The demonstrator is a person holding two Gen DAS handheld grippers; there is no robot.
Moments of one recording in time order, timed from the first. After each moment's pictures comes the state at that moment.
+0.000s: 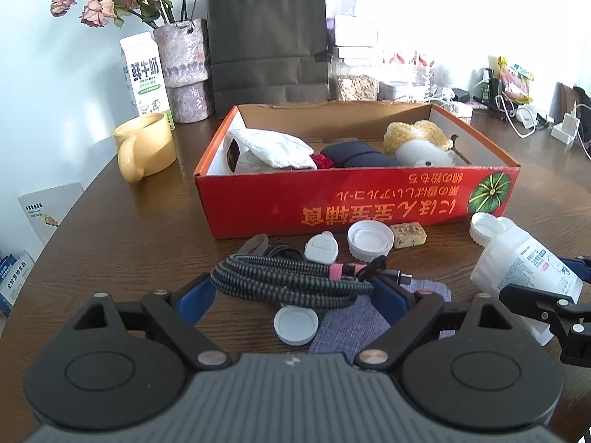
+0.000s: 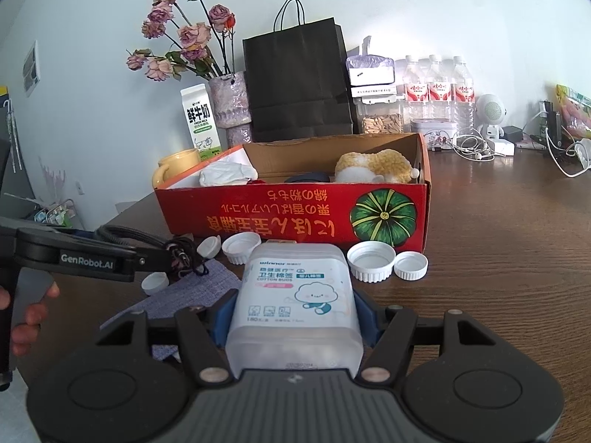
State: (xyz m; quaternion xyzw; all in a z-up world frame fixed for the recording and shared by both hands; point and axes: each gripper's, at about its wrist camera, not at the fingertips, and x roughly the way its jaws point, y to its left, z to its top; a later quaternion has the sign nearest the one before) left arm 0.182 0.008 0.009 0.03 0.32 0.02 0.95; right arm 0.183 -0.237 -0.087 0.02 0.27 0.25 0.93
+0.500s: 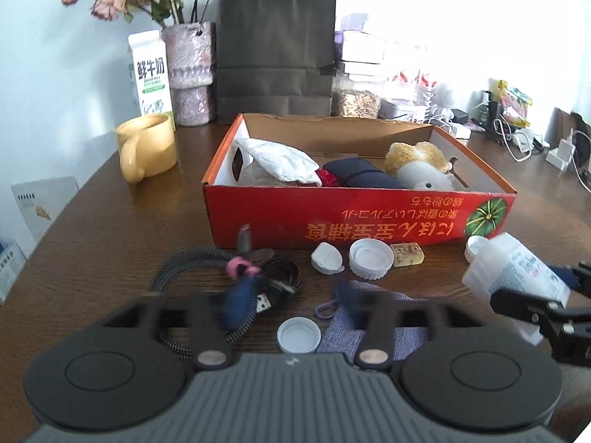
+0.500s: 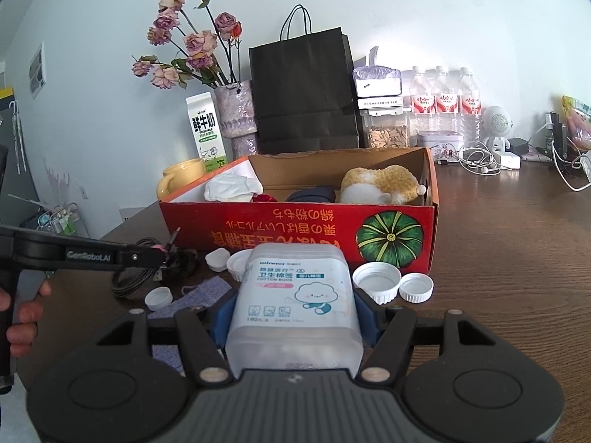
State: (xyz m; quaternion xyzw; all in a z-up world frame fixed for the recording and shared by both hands) left arm 0.181 0.023 0.016 0.00 0.31 0.01 0.95; right arm 0.191 -0.233 -0.079 0.02 0.26 0.26 0.93
